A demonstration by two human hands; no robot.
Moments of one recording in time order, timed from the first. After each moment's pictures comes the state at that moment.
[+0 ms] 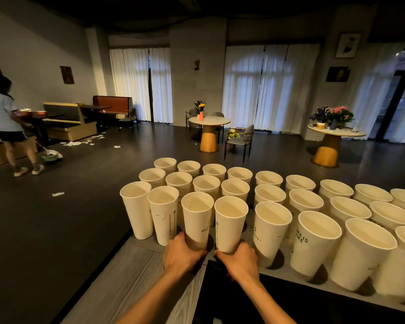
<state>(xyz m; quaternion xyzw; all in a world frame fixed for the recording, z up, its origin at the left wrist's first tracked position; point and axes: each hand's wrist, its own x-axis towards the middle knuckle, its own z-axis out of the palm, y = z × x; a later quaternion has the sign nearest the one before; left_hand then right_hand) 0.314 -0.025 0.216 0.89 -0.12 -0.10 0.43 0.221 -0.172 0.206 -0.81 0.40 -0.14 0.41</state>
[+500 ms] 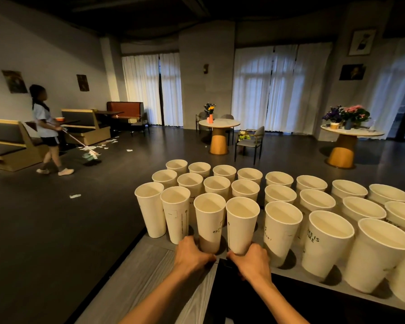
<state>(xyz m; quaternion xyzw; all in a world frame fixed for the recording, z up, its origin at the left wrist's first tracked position) 0.308 -0.012 0.228 0.88 -0.10 -0.18 0.43 0.215 -0.167 0.206 -0.82 0.38 -0.15 0.39</state>
